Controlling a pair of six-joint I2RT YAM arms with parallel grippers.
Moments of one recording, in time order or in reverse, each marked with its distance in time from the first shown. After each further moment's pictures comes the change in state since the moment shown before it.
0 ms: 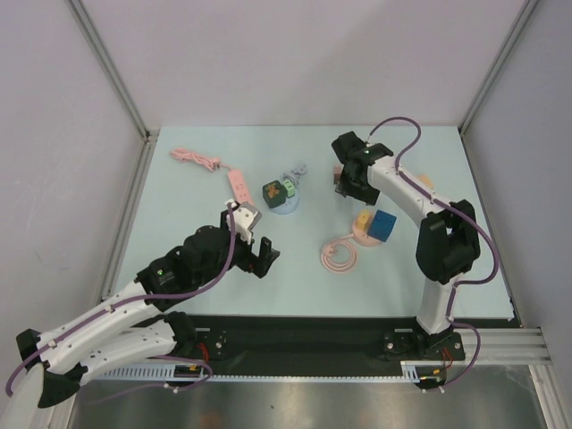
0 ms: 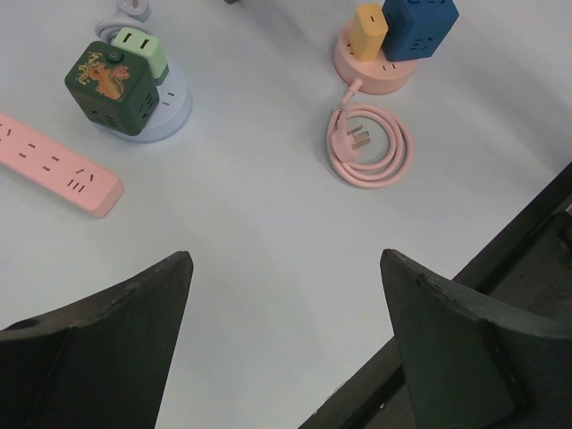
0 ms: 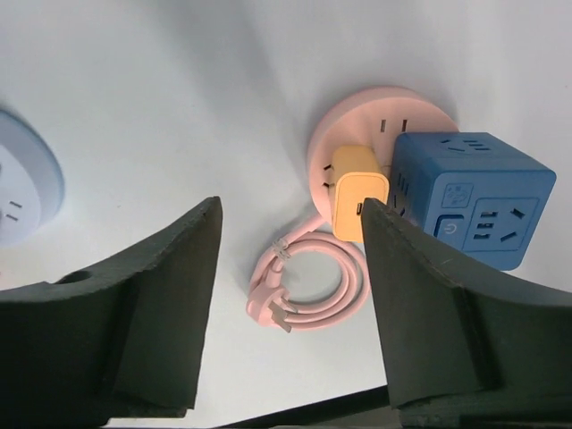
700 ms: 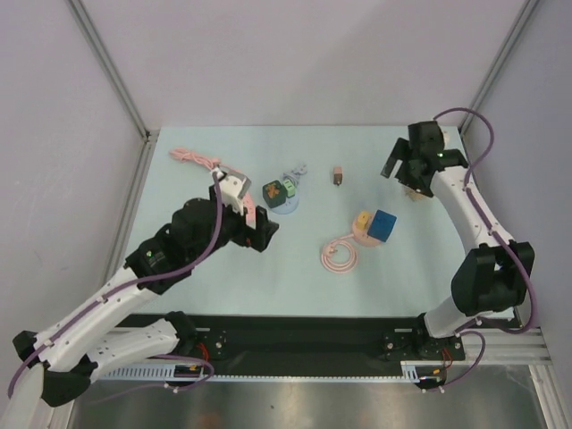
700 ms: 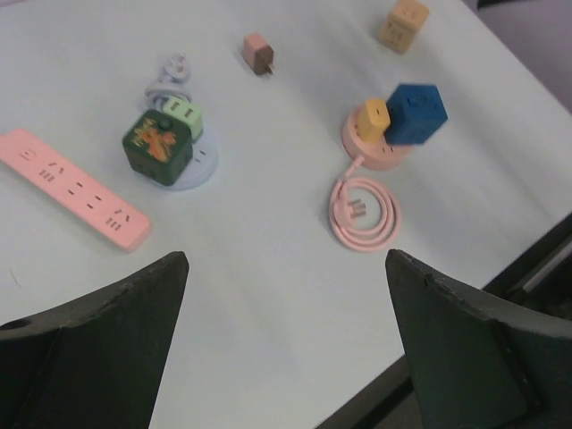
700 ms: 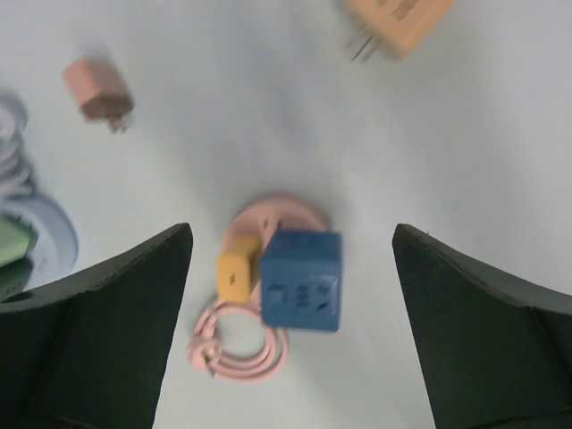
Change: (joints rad) left arm 0.080 0.100 0.233 -0.087 0.000 -0.045; right arm -0.315 -0.328 -0.189 0.176 -0.187 -0.293
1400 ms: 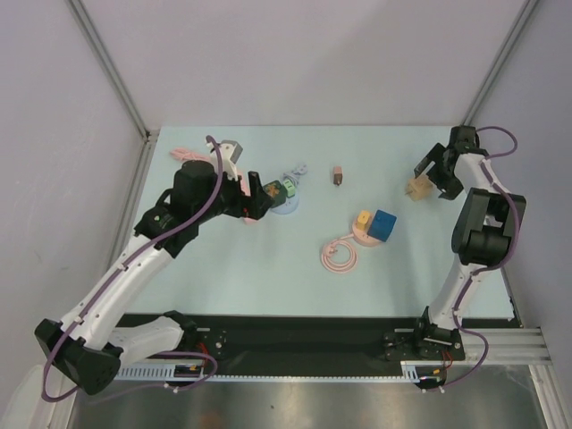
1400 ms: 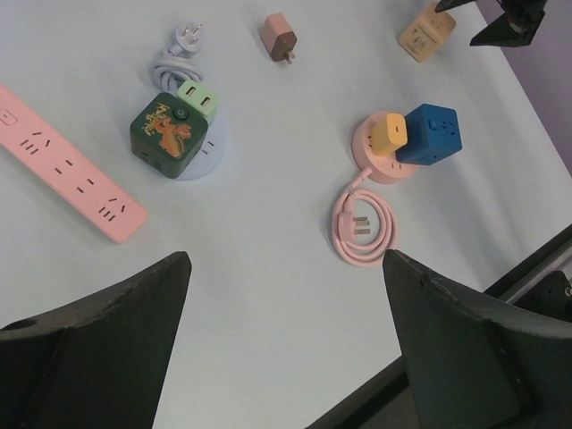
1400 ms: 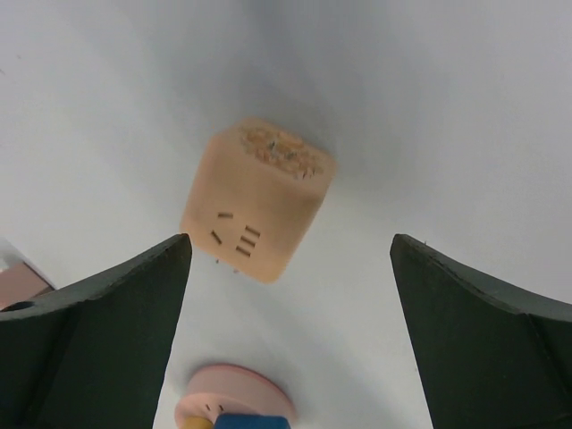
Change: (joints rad) left arm 0.320 0.218 0.155 -0.026 0.294 -0.088; right arm -0.368 0.410 0.105 0.181 -0.192 -0.021
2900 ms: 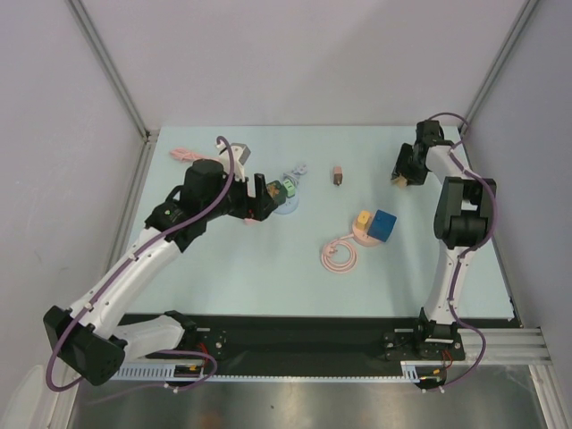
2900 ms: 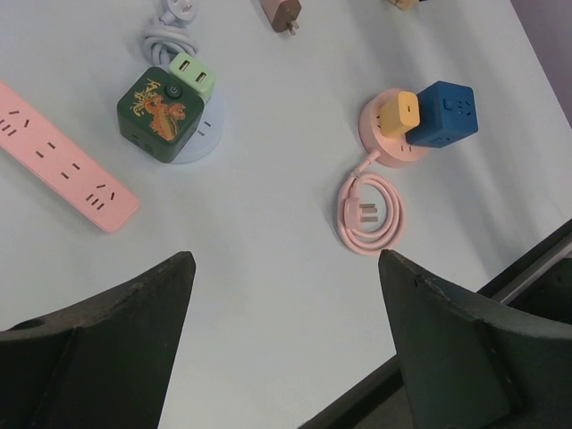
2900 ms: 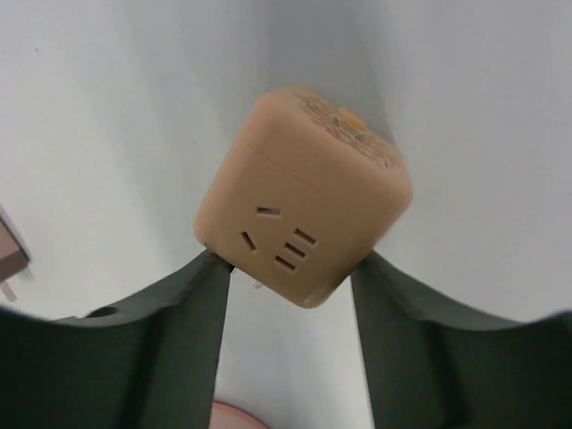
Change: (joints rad) left arm 0.001 0.060 -0.016 0.007 0.024 0.005; right arm 0.138 0.218 0.191 0.016 -0.082 -0.237
